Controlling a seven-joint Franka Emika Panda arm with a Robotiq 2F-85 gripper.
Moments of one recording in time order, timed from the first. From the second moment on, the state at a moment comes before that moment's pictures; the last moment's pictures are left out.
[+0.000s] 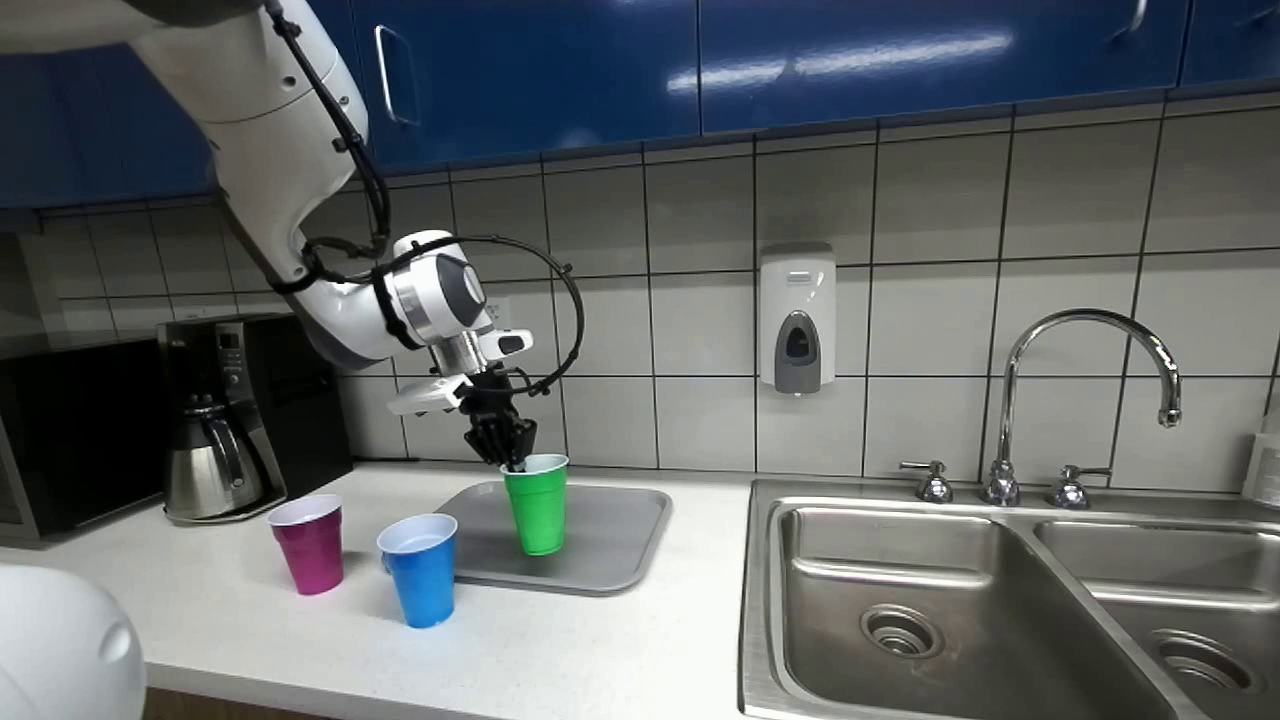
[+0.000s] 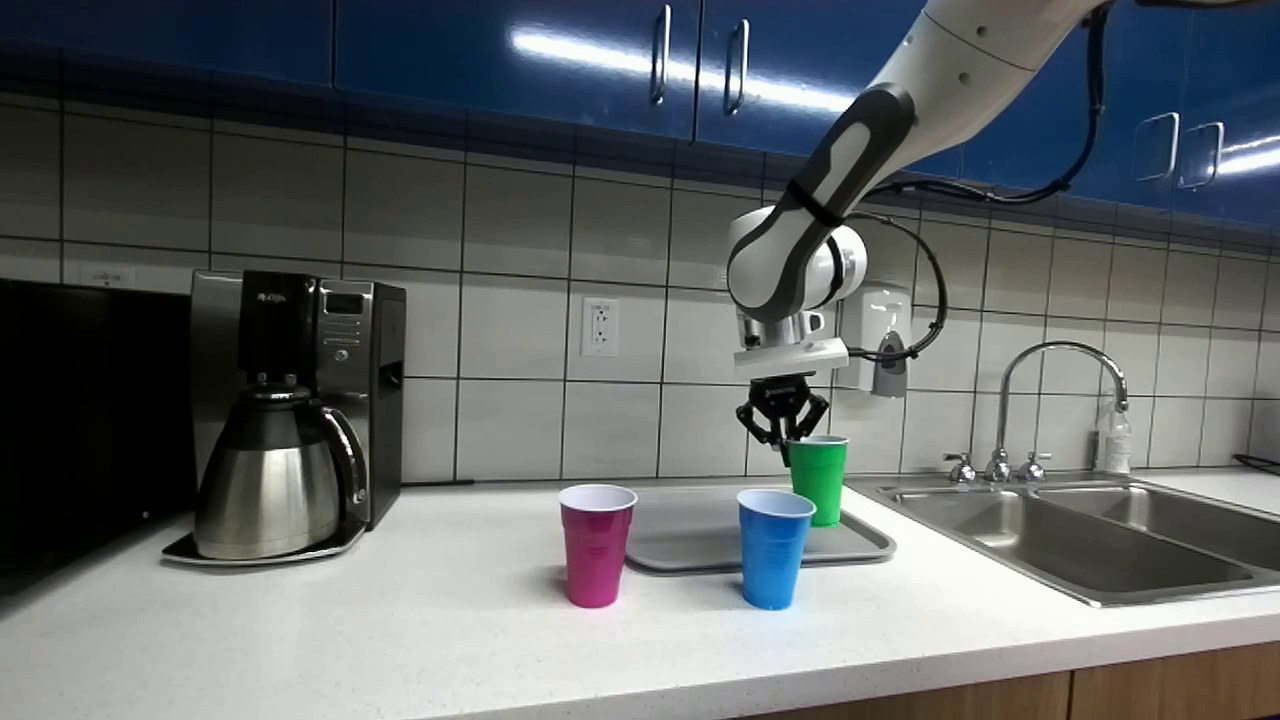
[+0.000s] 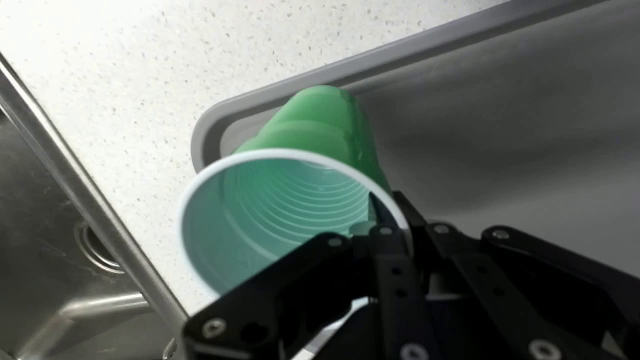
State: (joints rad) arm 0.26 0.28 -0.13 -2.03 -0.32 2.33 0.66
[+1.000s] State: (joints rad) arm 0.20 0.17 -0.13 -2.17 -0.36 2.33 0.67
